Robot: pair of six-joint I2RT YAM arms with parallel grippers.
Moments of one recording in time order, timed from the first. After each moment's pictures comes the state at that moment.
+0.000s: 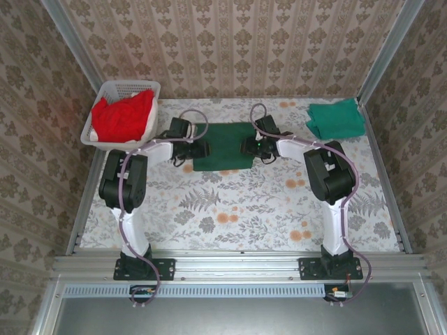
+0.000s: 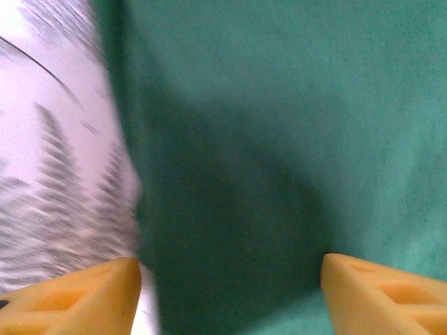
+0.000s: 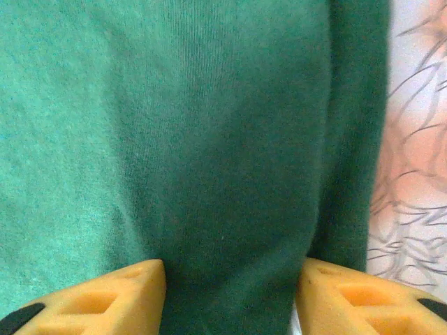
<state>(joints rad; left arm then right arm) -0.36 1.94 1.21 -0.25 0.25 -0.34 0.37 2.11 1.41 -0.24 -0.21 0.58</state>
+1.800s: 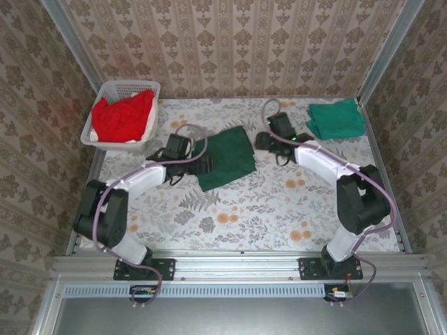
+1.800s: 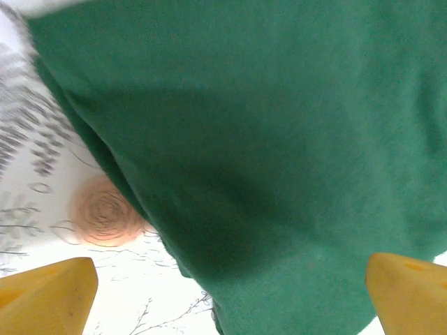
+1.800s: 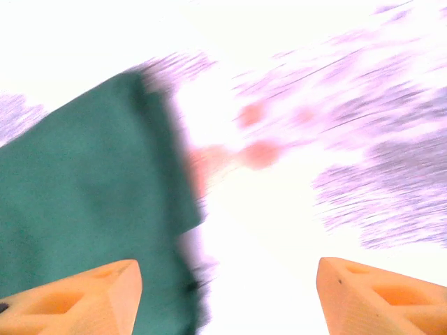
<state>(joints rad) -0.45 1.60 0.92 -0.27 0.10 -0.37 0.33 1.72 1.25 -0.39 0.17 0.46</state>
